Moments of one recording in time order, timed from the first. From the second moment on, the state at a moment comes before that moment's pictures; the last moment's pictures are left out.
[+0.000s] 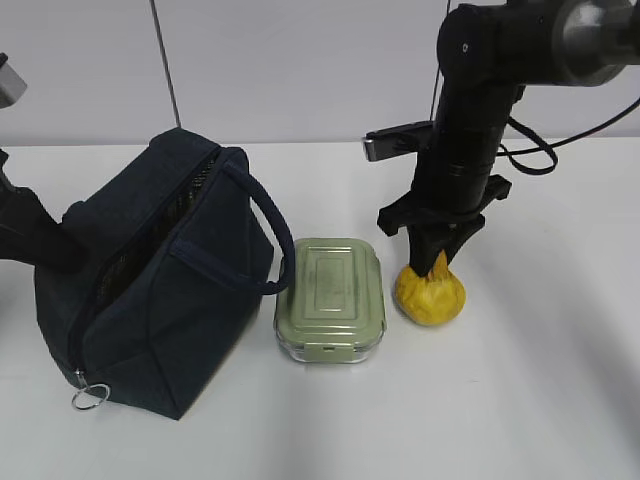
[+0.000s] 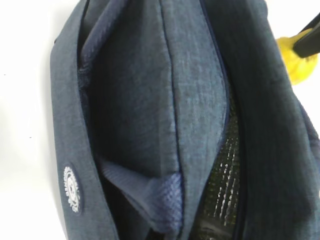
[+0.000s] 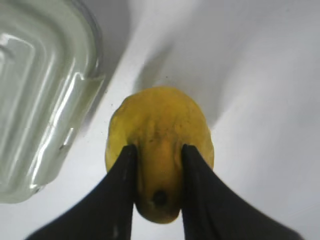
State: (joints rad) left arm -0.01 1.45 -0.97 -0.63 1.00 0.73; right arm 0.31 2.11 -1.71 0.10 1.20 -0.19
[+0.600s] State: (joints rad) left arm -0.01 1.45 -0.97 -0.63 1.00 0.72; right arm 0.44 1.85 -1.77 0.96 0.93 -0.81
